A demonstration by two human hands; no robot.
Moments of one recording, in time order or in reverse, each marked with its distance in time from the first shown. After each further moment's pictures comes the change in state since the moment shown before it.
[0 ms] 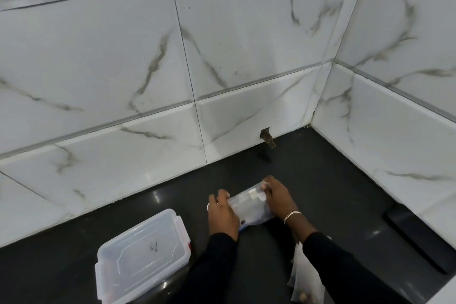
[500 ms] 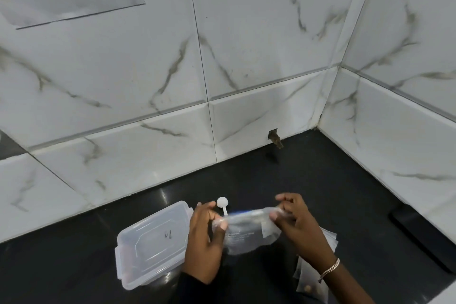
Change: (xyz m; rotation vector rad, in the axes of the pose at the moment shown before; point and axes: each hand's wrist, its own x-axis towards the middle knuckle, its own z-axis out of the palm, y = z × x) left_hand -0.090 -0.018 -0.102 -0.348 0.066 0.249; right_hand -0.143 -0.061 -0.049 0.235 -0.027 -0.184
